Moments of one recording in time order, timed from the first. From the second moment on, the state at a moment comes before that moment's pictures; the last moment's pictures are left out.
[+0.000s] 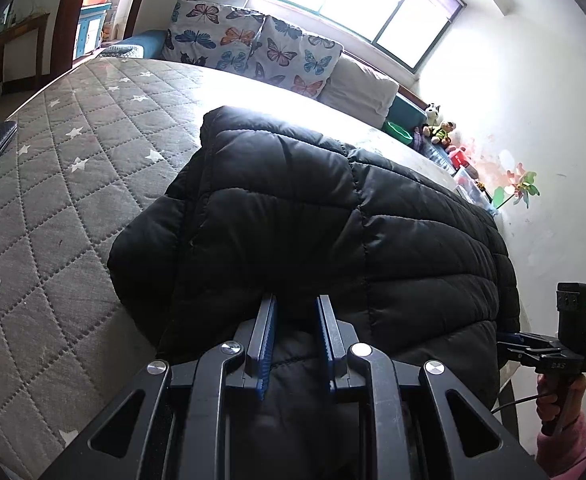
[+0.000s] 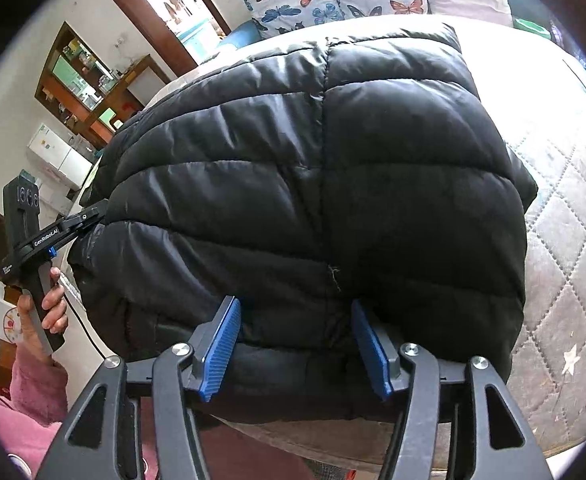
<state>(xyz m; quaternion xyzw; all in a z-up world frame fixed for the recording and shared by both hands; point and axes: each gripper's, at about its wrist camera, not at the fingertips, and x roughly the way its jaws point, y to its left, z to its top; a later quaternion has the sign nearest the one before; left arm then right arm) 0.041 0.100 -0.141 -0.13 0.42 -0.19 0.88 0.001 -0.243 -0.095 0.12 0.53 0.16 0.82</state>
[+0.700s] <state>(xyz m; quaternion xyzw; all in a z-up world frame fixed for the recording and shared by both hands) 0.041 0.094 -0.141 -0.12 0.42 -0.18 0.88 0.002 -0.234 -0.096 0.12 0.53 0.16 0.83</state>
